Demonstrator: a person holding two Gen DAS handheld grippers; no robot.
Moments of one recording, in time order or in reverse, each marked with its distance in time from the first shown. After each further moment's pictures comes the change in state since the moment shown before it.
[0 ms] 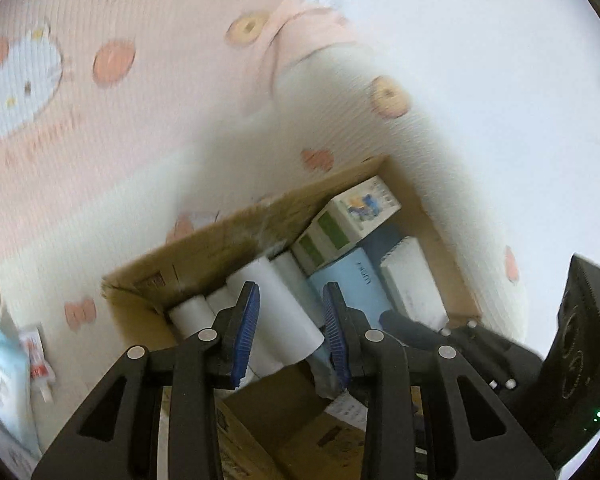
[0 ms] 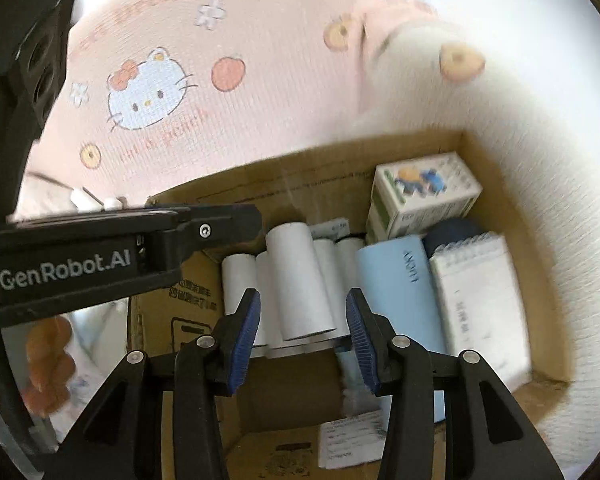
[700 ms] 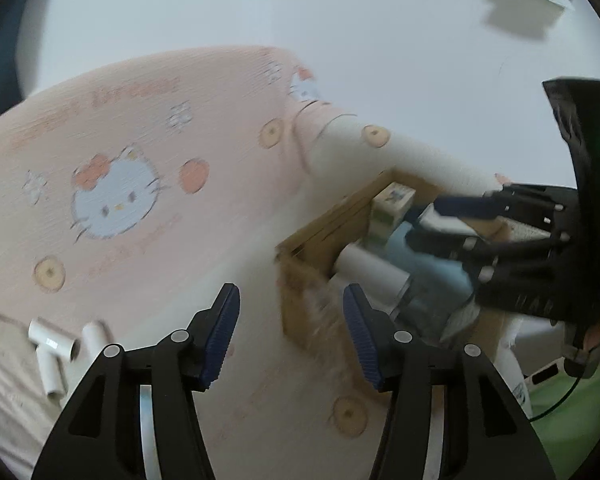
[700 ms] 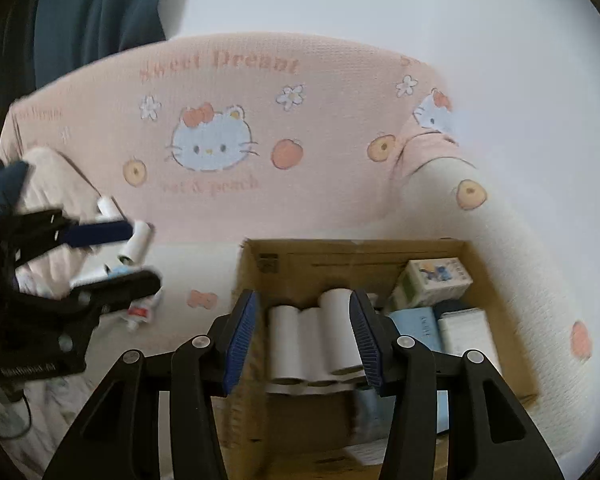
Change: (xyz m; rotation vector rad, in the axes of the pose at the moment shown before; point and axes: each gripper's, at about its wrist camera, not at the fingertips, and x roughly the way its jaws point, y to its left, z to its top) left arm -0.131 0.058 -0.118 0.354 -0.345 0.210; right arm -0.045 0.097 -0.026 -0.172 -0.333 -0.064
